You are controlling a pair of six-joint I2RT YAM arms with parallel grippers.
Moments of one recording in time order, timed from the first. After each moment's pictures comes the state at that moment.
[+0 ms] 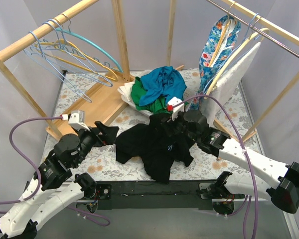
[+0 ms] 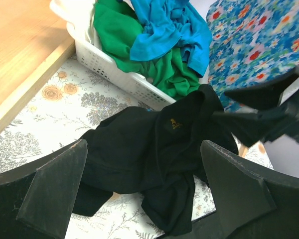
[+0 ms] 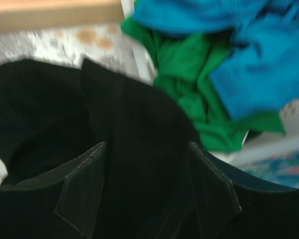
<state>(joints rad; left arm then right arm) -0.75 0.43 0.82 -0.58 -0.36 -0.61 0.88 1.06 0.82 -0.08 0.14 -0.07</state>
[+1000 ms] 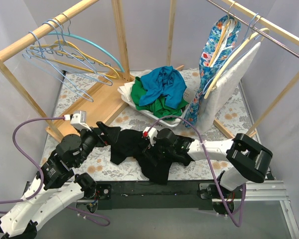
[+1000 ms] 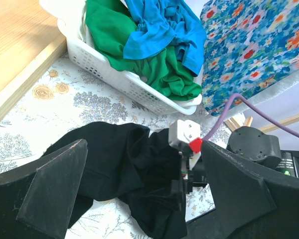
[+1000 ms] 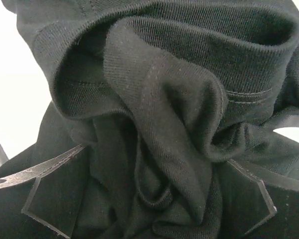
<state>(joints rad) -0.75 0.43 0.77 -0.53 -0.33 -0.63 1.05 1.49 0.63 0.15 -0.14 0.06</state>
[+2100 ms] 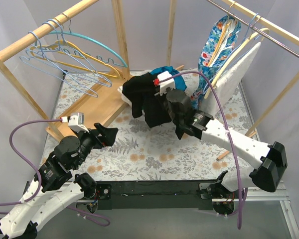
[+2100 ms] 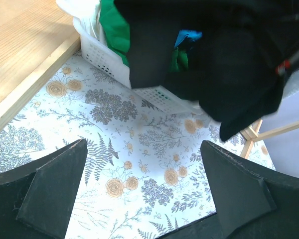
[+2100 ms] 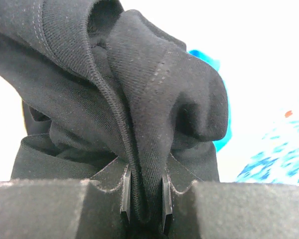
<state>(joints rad) -0.75 0.40 0.78 -0.58 -0.37 -0.63 0.95 1.33 1.18 -0.08 0.55 -0.11</state>
